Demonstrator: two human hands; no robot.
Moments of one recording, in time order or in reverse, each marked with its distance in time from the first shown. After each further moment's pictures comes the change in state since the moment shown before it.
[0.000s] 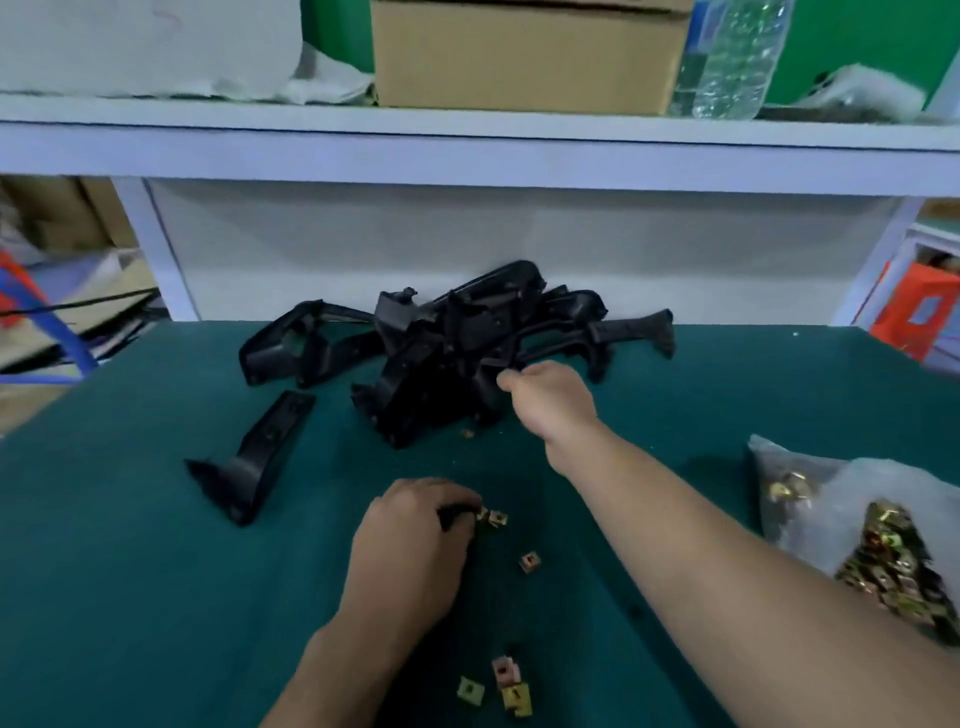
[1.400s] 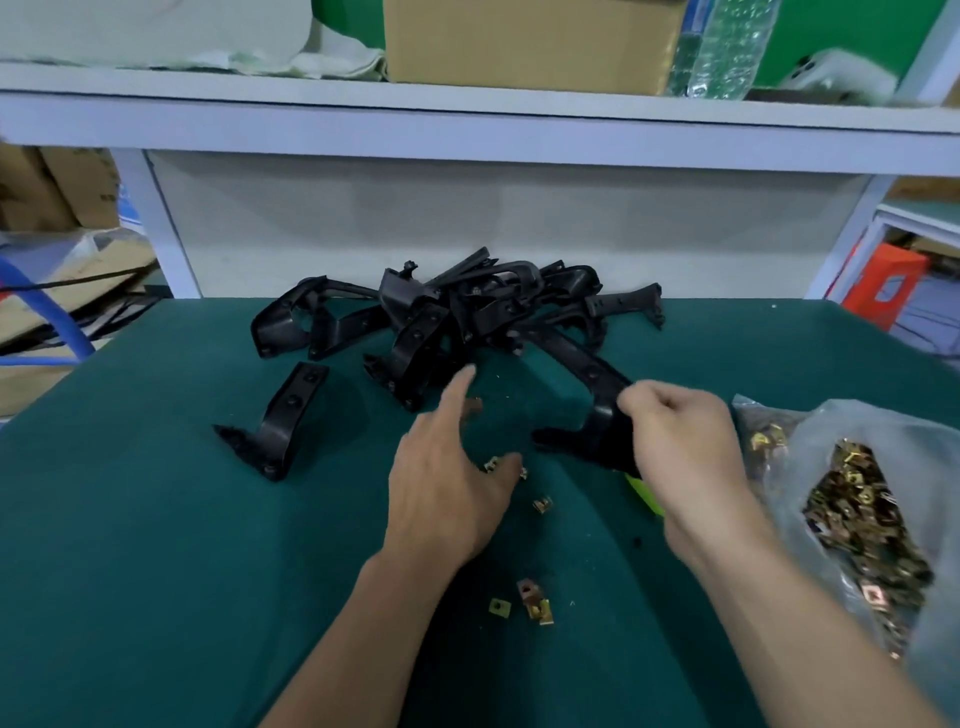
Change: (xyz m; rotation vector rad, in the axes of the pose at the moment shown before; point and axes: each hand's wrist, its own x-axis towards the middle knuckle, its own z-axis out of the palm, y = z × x) left_hand -0.005 0.014 -0.007 -0.182 0.094 0.061; right_hand -0.137 0.017 -0.062 0.043 0.279 -0.155
